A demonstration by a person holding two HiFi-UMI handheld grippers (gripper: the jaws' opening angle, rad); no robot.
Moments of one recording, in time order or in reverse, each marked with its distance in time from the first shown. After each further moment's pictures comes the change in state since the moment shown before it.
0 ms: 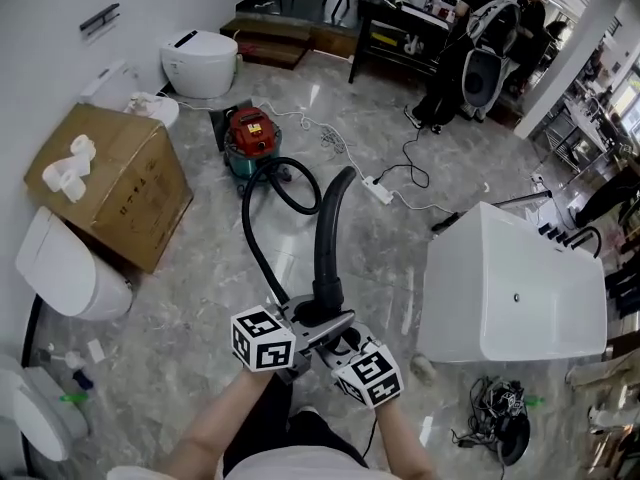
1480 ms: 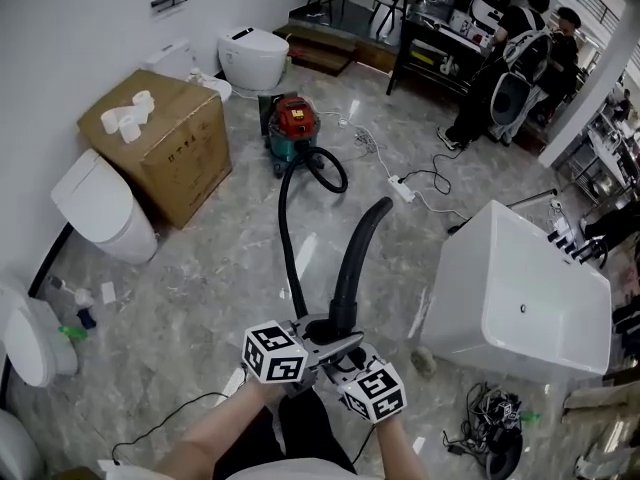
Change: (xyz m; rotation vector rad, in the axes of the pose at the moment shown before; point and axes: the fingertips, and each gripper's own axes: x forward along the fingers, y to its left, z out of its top) left arm -0.048 -0.180 -0.158 0.008 -0.009 0.093; right arm -0.141 0.156 -0.133 -0.019 0.013 0.123
